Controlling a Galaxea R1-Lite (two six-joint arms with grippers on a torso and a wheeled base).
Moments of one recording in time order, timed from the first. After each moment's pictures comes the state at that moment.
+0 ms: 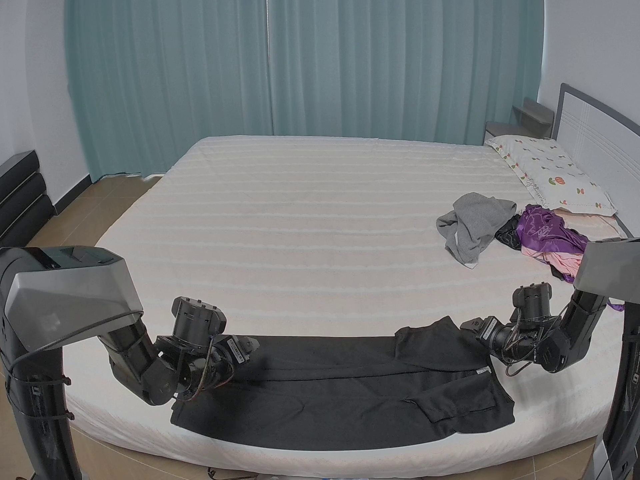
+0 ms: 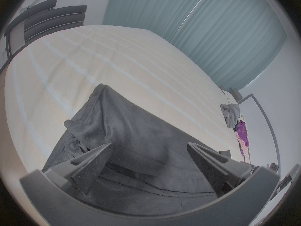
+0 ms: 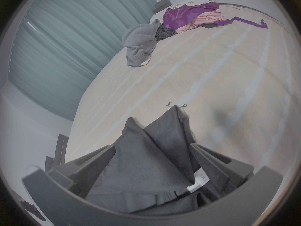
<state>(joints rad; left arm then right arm) -0.39 2.22 -0.63 -0.81 0.12 -0.83 0.11 2.29 -0.60 -0.93 0.07 0.76</state>
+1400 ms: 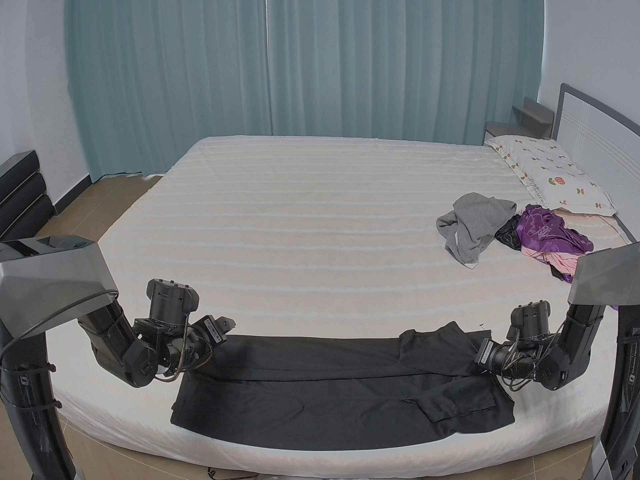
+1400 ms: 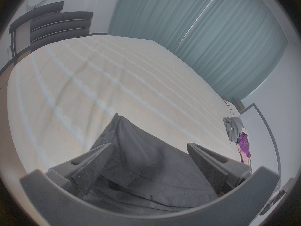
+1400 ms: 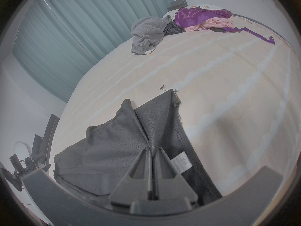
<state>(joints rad) -0.27 2.18 -0.65 -0.81 0.11 -0.77 0.12 2.32 -0.48 -1.03 0.04 0.59</state>
